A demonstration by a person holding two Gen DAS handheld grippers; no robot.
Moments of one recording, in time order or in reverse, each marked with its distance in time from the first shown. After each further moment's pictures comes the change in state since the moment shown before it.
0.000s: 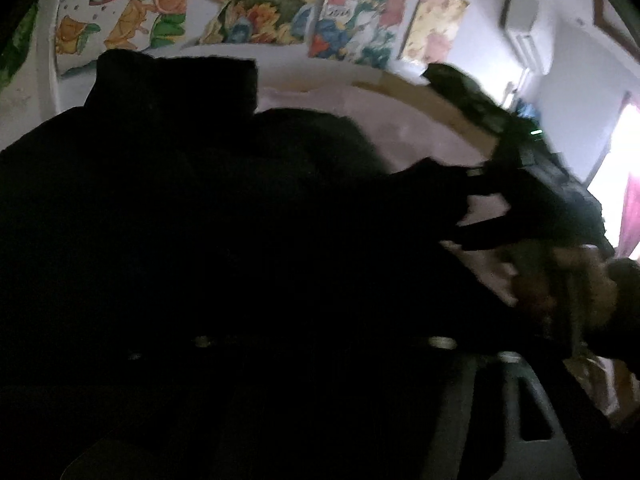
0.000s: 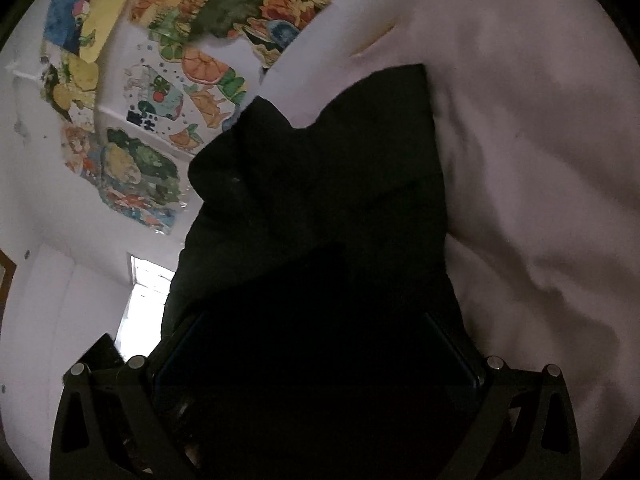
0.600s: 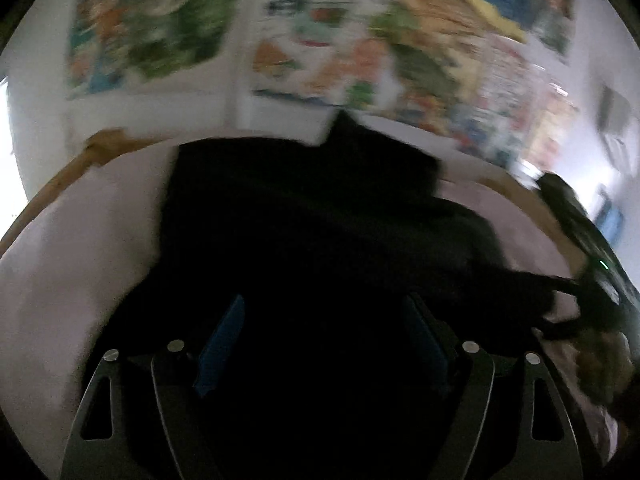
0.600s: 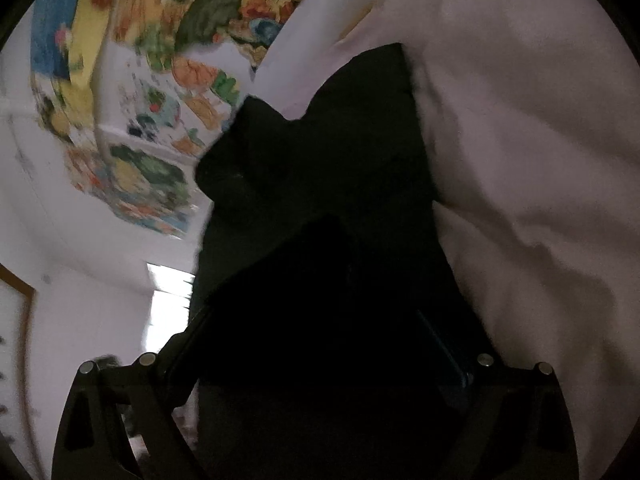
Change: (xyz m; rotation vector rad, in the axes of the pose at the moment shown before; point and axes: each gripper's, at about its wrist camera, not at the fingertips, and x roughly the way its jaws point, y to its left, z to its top) left arm -0.126 0.104 -0.024 -0.329 -0.206 0.376; right arm -0.017 -0.027 -0.001 0.182 0.039 0.168
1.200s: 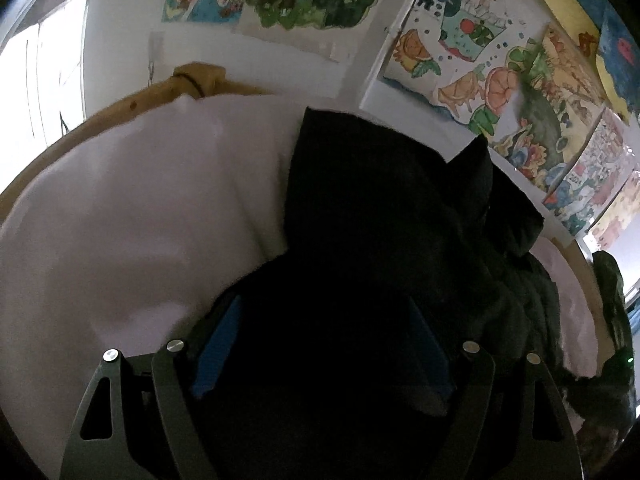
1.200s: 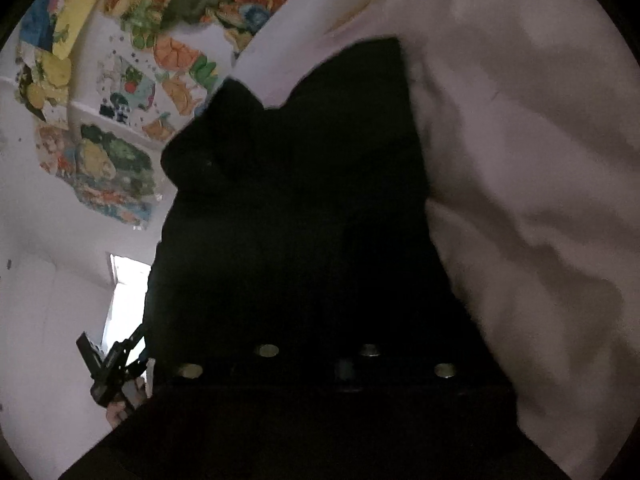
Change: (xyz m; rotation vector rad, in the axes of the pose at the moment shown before) left arm 0.013 0.090 0.010 -0.275 0.040 0.130; right arm 0.021 0.026 -0.004 -0.156 -0.040 -0.245
